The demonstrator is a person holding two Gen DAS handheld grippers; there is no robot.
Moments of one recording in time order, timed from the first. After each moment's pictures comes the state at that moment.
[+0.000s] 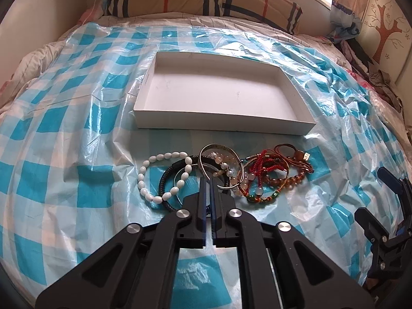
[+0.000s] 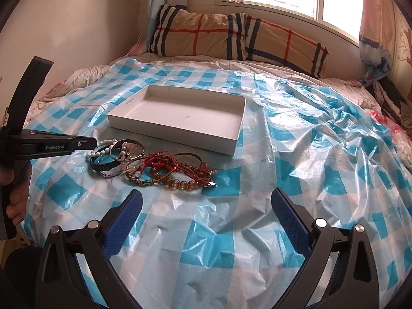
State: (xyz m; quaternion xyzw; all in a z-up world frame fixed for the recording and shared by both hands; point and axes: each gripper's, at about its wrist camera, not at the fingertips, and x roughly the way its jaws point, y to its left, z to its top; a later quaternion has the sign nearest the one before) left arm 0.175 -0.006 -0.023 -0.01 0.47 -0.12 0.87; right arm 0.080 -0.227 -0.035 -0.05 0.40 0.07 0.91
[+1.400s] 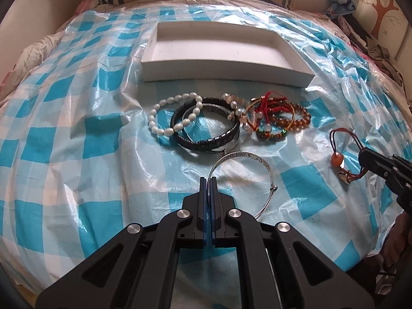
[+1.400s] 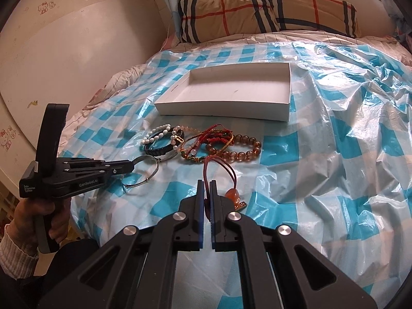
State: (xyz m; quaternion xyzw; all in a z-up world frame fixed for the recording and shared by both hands) left arm 0.125 0.009 -0.050 0.03 0.51 -0.13 0.85; right arm 0.063 -0.230 -0.050 0.09 0.45 0.19 0.87
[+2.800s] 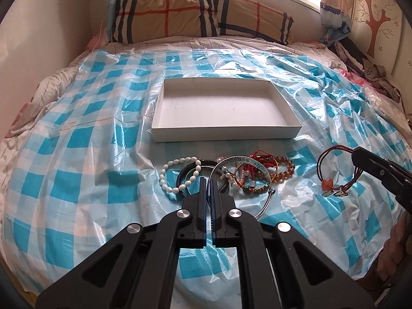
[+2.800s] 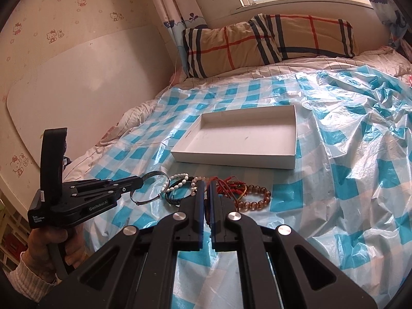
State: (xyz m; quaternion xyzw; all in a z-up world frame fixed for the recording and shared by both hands) left arm 0.121 -0.001 0.025 0.03 0.41 -0.11 0.90; right arm 0.081 -0.239 0.006 0.14 0.37 0.19 0.90
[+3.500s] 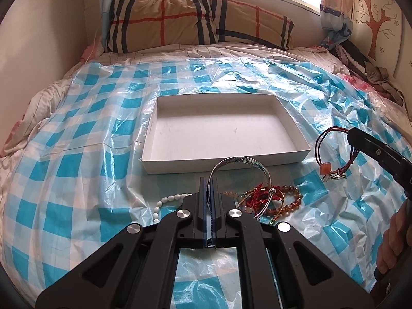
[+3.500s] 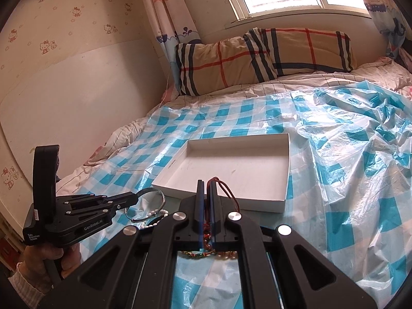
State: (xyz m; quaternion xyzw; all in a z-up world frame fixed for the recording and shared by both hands) left arm 0.174 -0.019 0.025 0.03 0.40 -0.11 0.91; right arm 0.142 -0.254 0.003 0.14 0.33 0.18 0.92
